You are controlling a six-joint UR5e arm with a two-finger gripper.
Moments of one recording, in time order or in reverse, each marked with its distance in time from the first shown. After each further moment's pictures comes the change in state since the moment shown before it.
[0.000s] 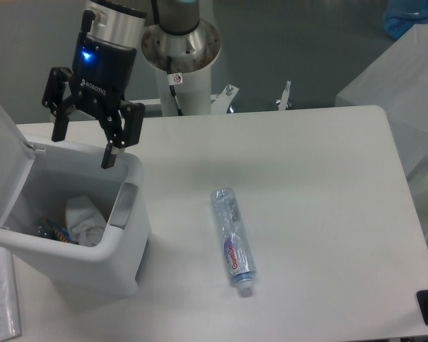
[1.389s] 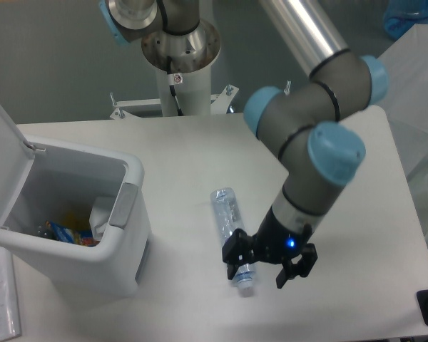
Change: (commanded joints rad) arm 0.207 -0.670 0.509 -0.471 0.210 -0.117
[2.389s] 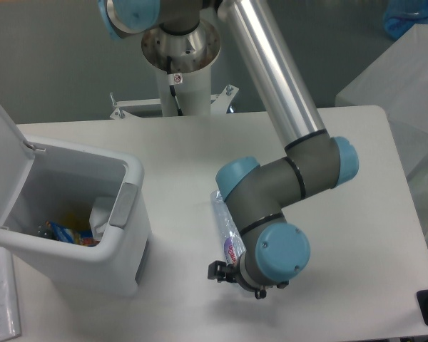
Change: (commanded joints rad) arm -0.089 -0.164 0.074 -0.042 0.281 -0.083
